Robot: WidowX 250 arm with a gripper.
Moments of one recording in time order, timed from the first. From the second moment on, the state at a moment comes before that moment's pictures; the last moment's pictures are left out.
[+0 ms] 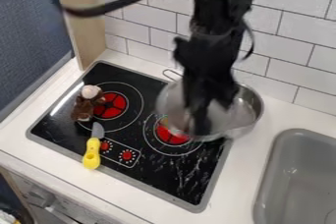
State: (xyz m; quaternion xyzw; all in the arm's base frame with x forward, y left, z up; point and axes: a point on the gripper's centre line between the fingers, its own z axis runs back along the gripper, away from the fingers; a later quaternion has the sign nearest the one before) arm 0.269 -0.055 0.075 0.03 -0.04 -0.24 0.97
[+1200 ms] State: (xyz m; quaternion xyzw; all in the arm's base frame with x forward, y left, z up) arm 0.222 -0.056 -0.005 0.05 0.01 -0.27 0.96
